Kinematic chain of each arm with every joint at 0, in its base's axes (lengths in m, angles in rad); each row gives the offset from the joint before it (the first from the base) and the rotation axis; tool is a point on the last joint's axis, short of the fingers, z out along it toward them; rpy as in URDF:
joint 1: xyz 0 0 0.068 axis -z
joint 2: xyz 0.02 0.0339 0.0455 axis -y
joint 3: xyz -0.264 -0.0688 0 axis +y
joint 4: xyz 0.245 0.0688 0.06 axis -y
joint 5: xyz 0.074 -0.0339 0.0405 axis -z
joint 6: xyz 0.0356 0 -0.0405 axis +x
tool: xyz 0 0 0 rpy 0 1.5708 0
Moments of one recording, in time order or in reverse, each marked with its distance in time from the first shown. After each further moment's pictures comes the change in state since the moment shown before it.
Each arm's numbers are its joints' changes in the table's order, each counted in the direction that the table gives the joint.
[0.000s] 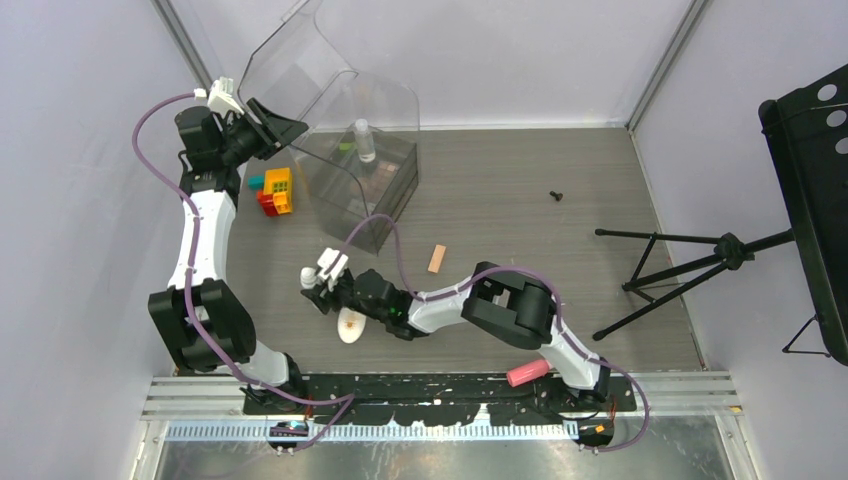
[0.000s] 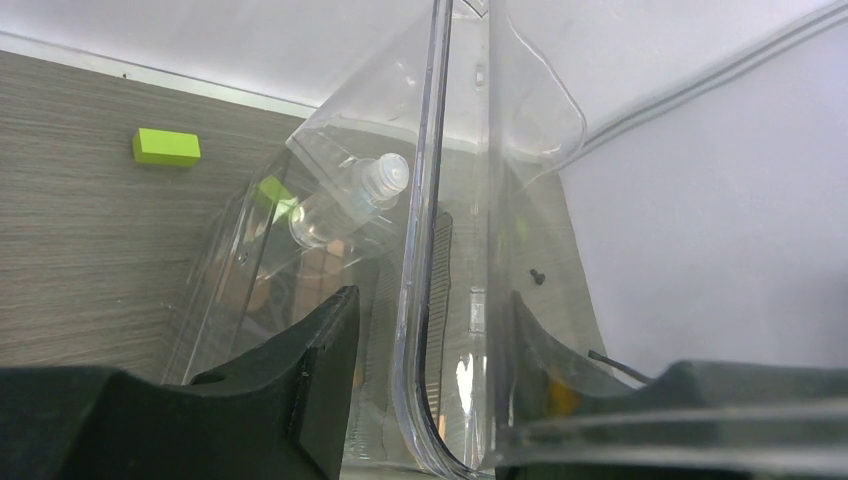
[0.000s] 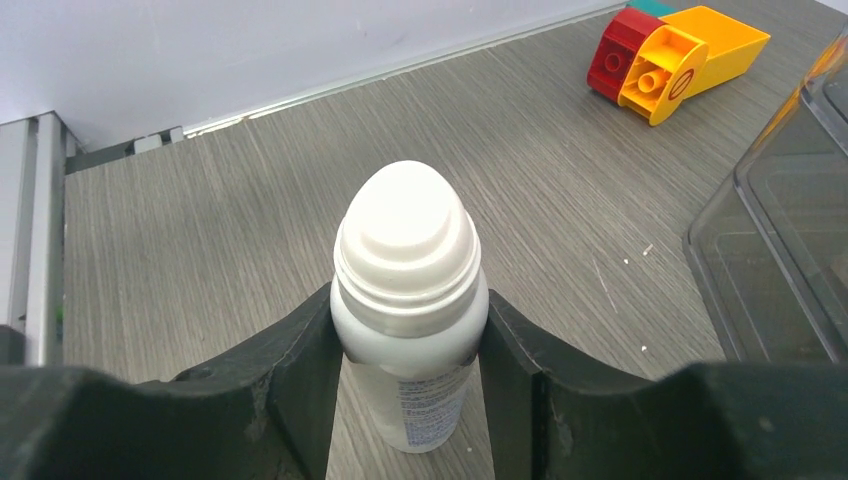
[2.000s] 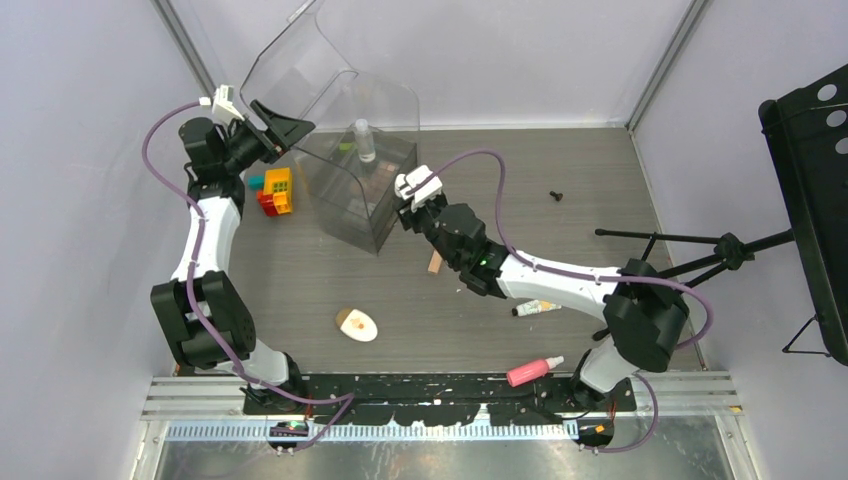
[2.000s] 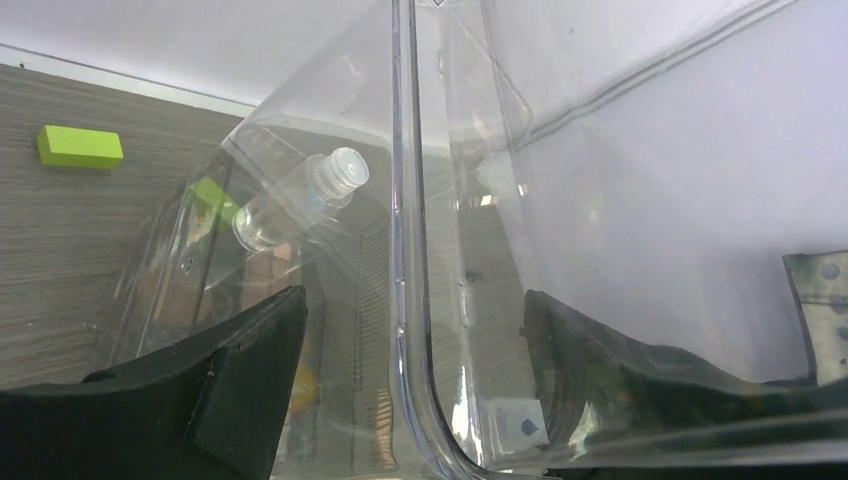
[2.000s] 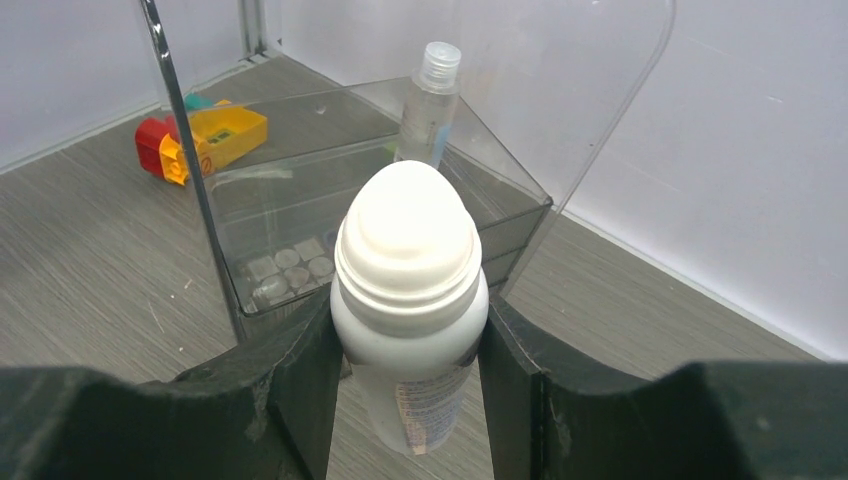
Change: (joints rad) left arm -0.011 -0.015 0.112 0.256 0.114 -0.164; right arm 0.281 0.673 0.290 -0.302 0.283 -0.225
